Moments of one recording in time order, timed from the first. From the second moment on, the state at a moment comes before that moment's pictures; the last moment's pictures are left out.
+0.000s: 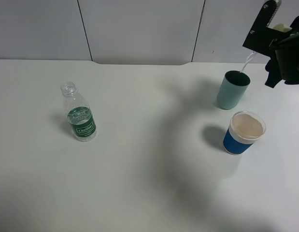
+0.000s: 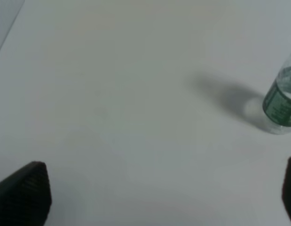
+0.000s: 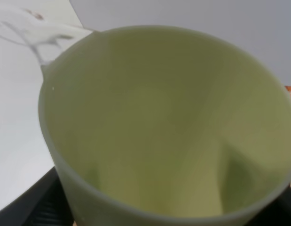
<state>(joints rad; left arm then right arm) 0.00 -0.01 -0.51 0.07 1.06 -0.09 0.34 1.58 -0.78 -1.72 0.83 0.70</state>
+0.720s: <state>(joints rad) 0.00 -0.01 -0.51 0.07 1.06 -0.09 0.34 1.58 -0.78 -1.72 0.85 0.61</state>
